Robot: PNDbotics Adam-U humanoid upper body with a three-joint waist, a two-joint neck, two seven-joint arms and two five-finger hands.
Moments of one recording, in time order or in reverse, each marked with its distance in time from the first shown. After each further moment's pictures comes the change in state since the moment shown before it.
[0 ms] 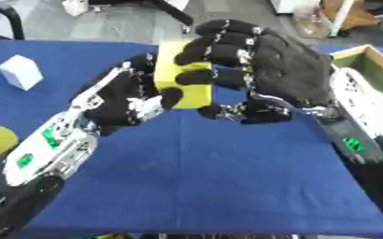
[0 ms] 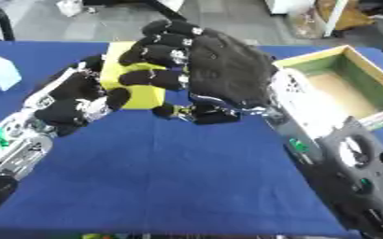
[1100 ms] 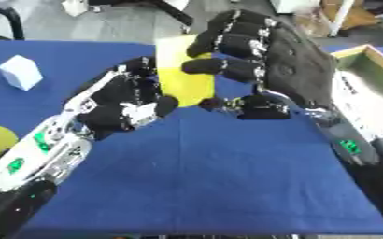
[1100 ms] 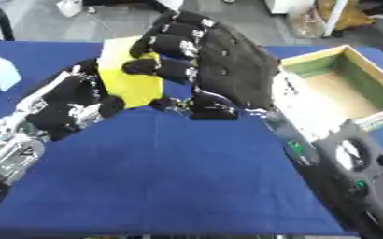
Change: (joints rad) left arm 0.027 0.018 0.019 -0.029 0.003 0.007 -0.038; right arm 0.008 -0.008 -0.003 0.004 0.041 0.070 -0.227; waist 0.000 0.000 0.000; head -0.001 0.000
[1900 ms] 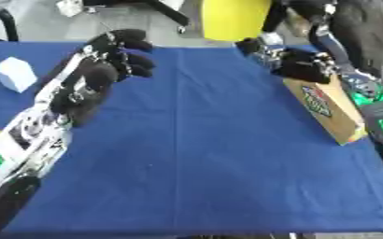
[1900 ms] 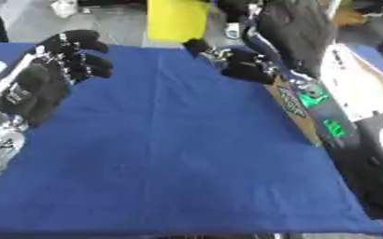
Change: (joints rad) left arm 0.076 -0.002 0.134 -0.025 -0.134 -0.080 0.145; right arm 0.020 -0.137 -0.204 0.032 -0.112 0.226 -0.062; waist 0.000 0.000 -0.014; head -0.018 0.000
